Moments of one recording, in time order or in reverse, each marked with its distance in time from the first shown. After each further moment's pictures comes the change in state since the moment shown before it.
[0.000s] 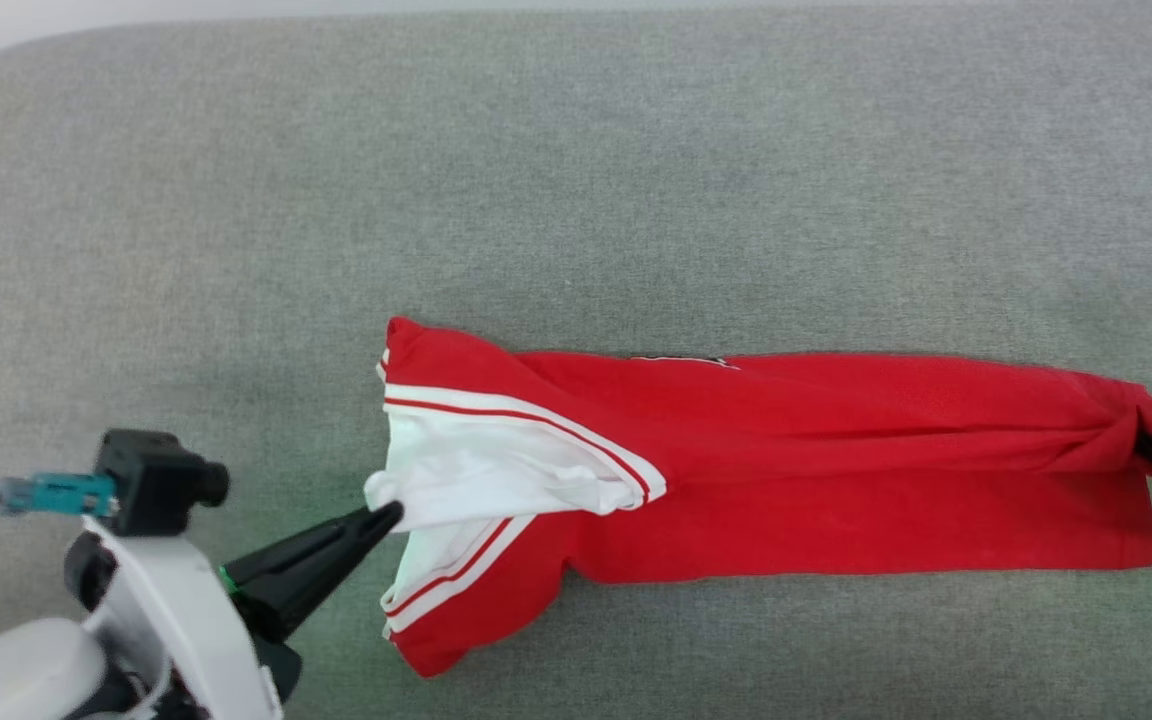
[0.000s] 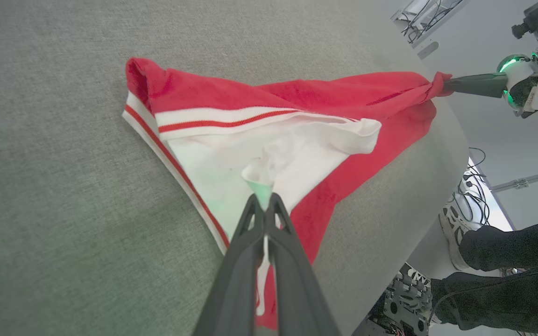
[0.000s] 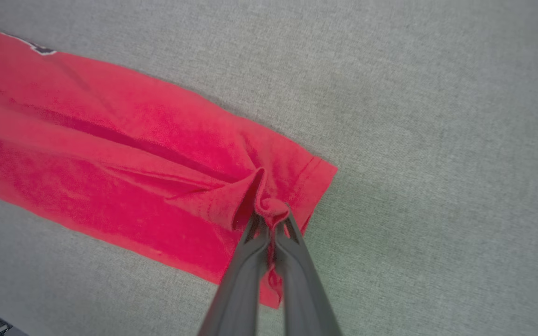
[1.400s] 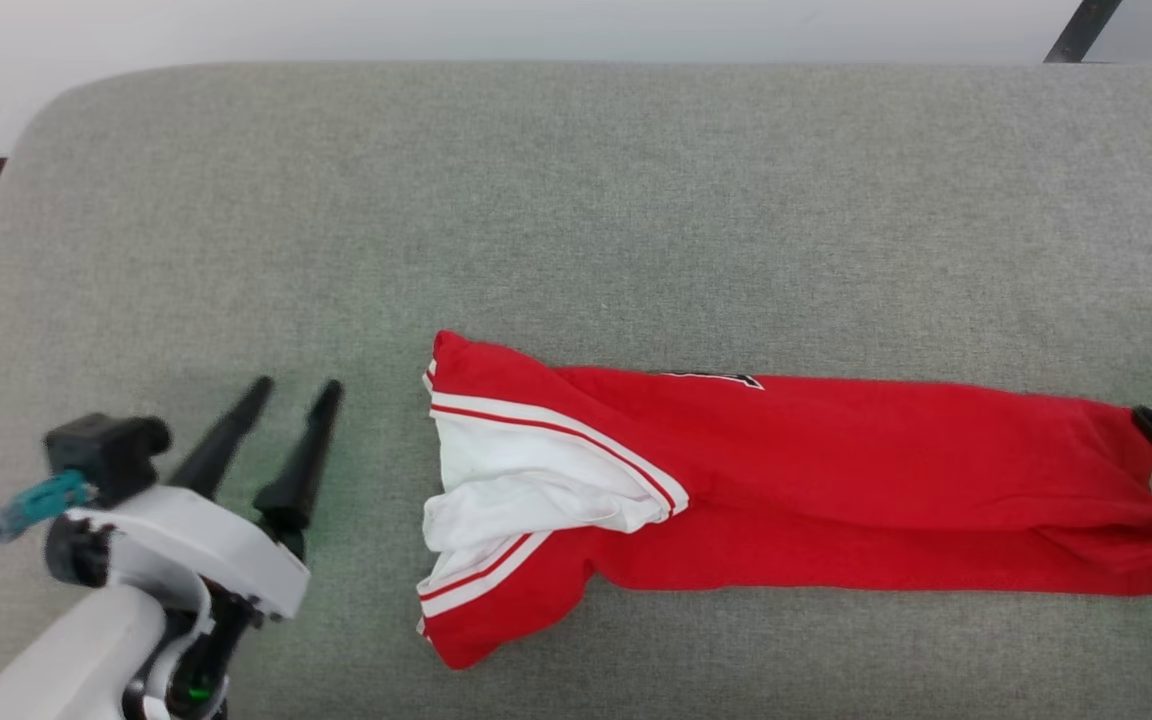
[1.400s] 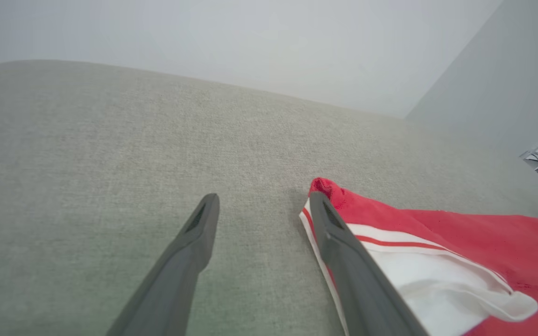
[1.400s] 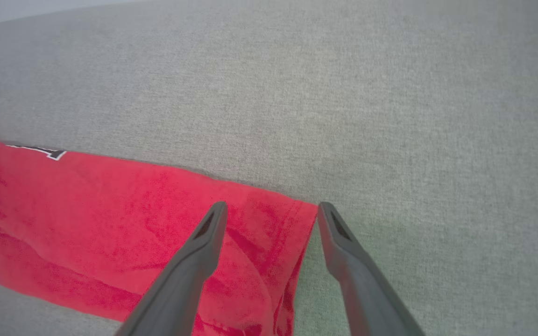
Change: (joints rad) left arm 0.243 -0.412 0.448 0.418 0.278 0.132 -0.165; right arm -0.022 0.167 -0.123 0.166 -0.044 0.000 -0.121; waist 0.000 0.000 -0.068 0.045
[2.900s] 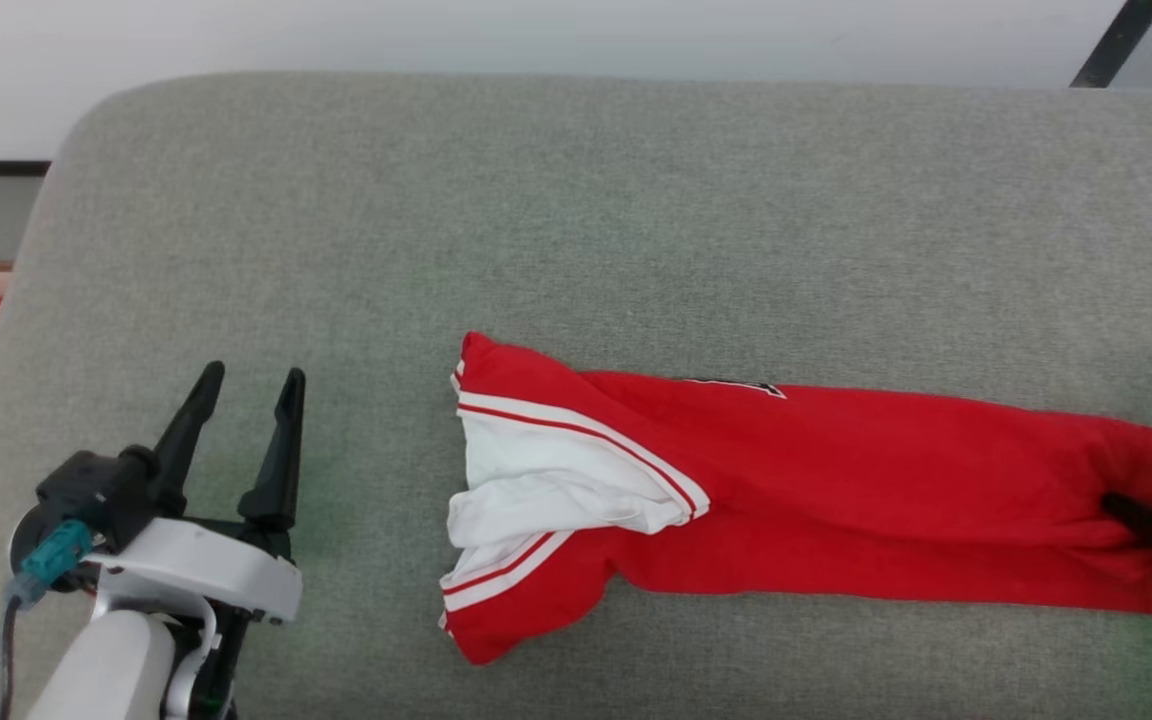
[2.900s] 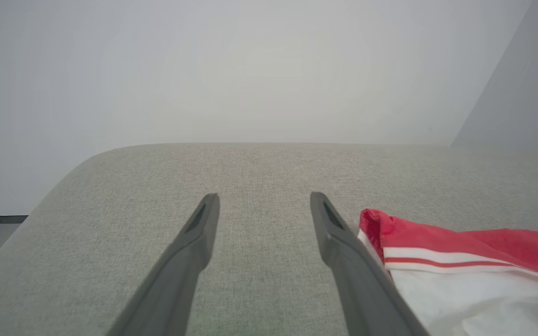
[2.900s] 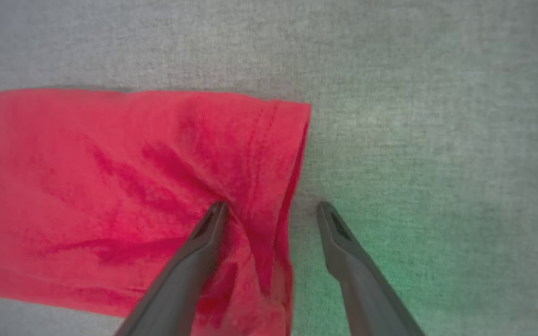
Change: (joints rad) left arm 0.169 -0.296 0.482 0.083 0.597 -0.143 0.000; right arm -0.089 0.089 -0.013 0.300 -0.057 0.000 0.200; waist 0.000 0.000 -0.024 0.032
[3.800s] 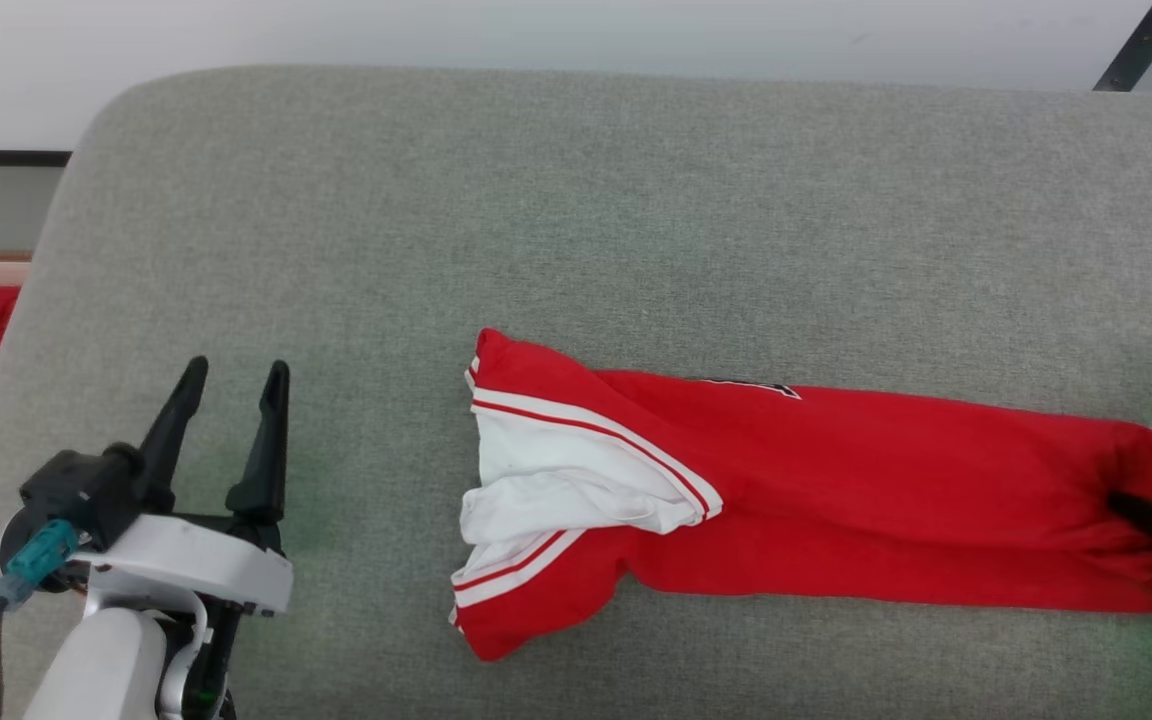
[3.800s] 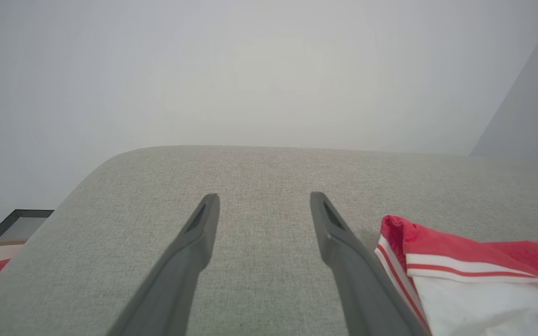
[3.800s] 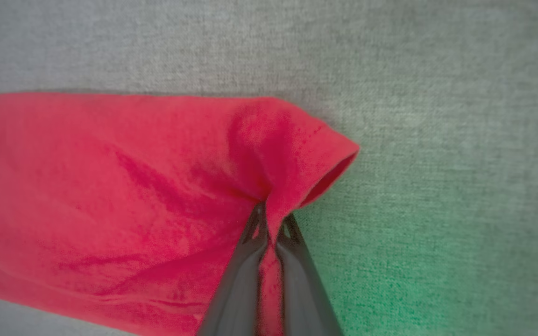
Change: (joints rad) left arm -0.004 -0.050 0.075 0.025 0.045 -0.035 0.000; right arm -0.047 0.015 0.023 0.076 0.012 0.001 0.003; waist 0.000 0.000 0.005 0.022
